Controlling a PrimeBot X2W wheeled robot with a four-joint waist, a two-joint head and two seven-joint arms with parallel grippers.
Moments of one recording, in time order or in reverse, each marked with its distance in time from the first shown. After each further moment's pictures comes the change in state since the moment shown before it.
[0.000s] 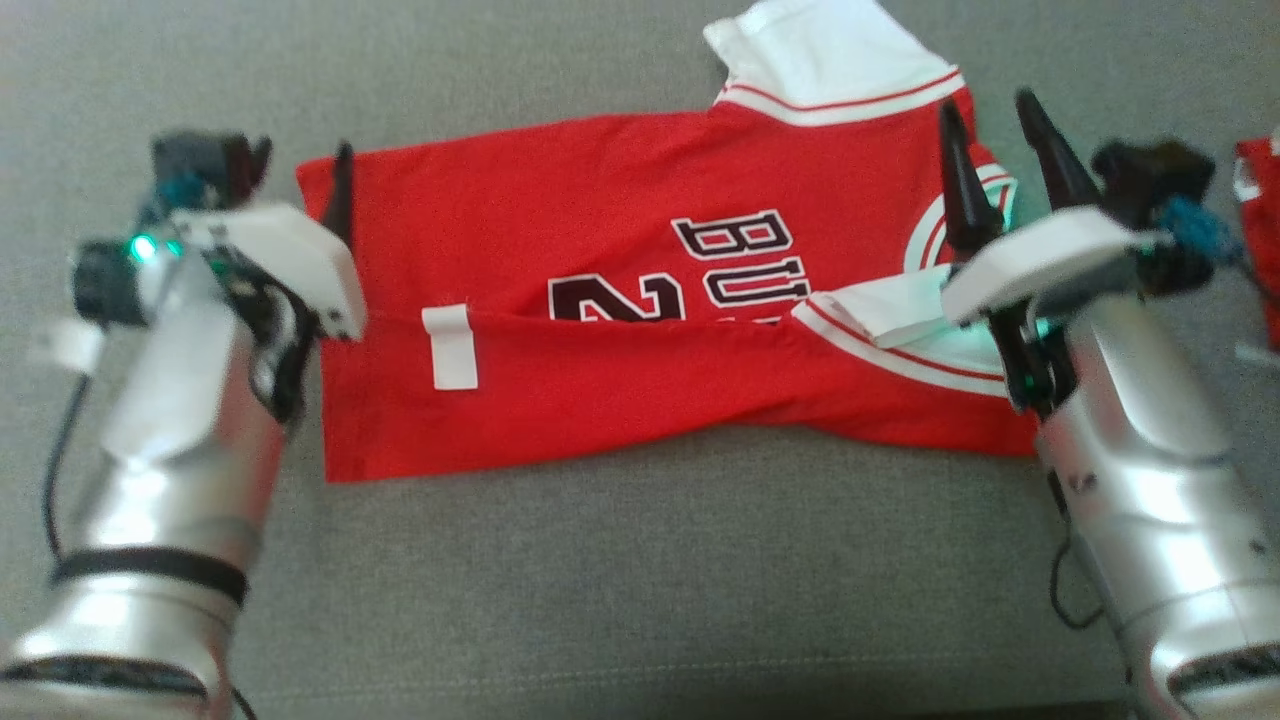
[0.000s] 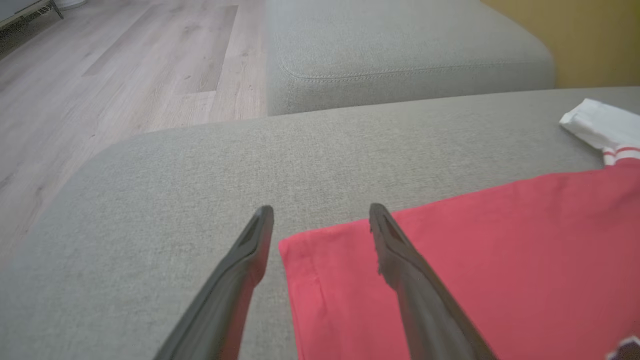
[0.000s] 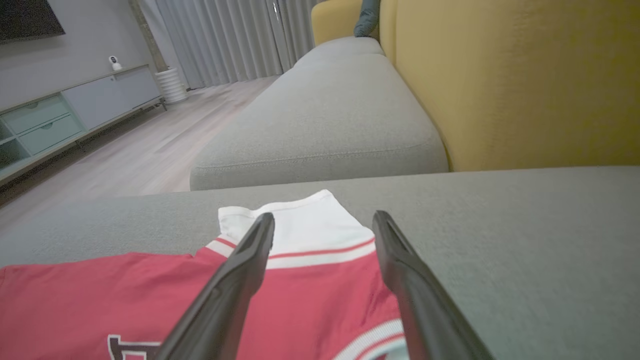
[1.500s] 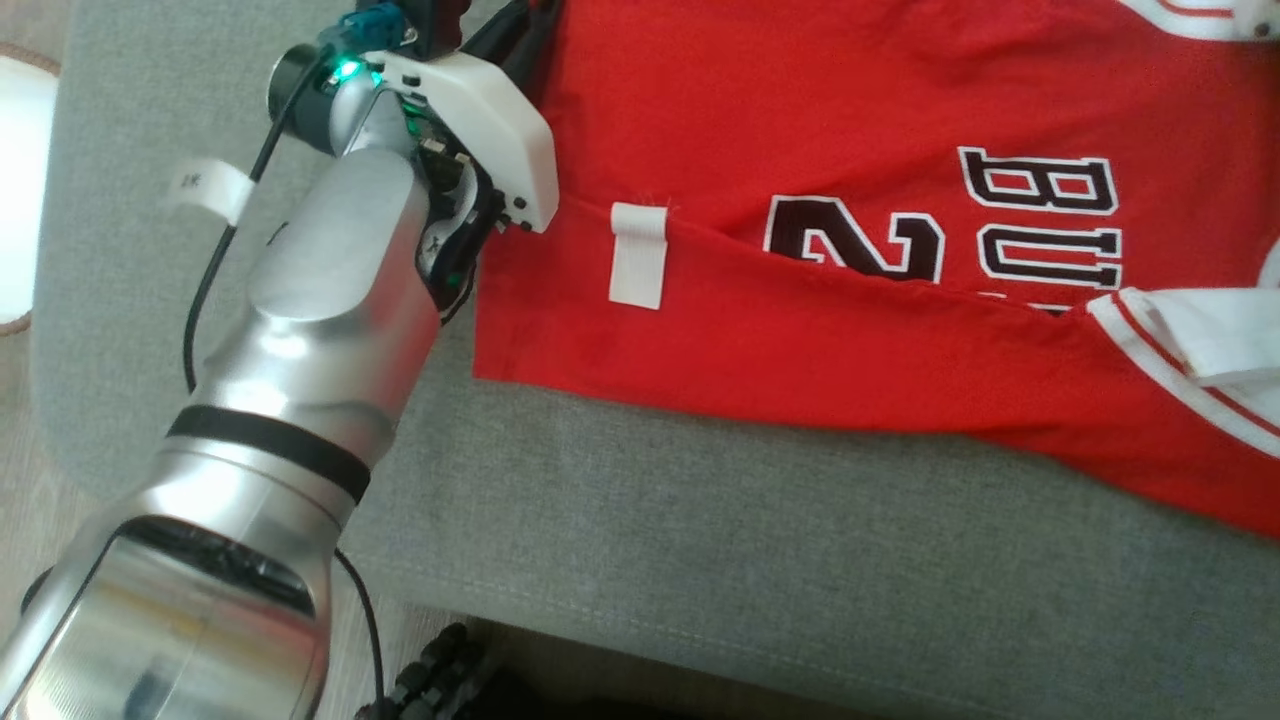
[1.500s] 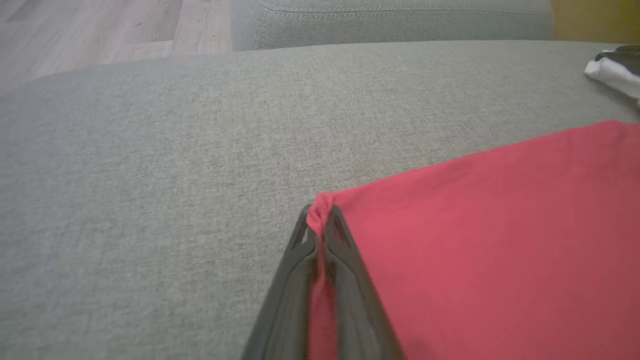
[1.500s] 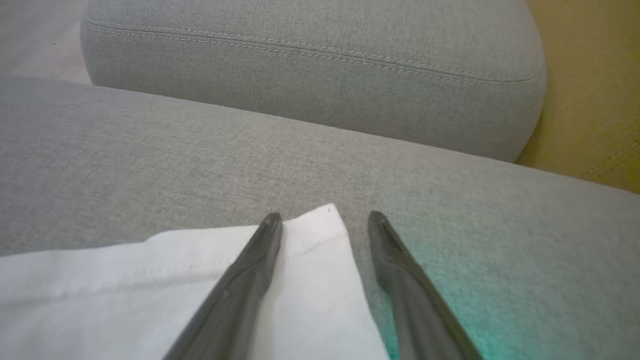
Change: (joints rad) left arm -0.285 -0.132 -0.373 0.070 -0.262 -0.082 -0.042; right arm -0.613 -0.211 -0.084 0.494 -0.267 0.000 0.281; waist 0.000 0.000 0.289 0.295
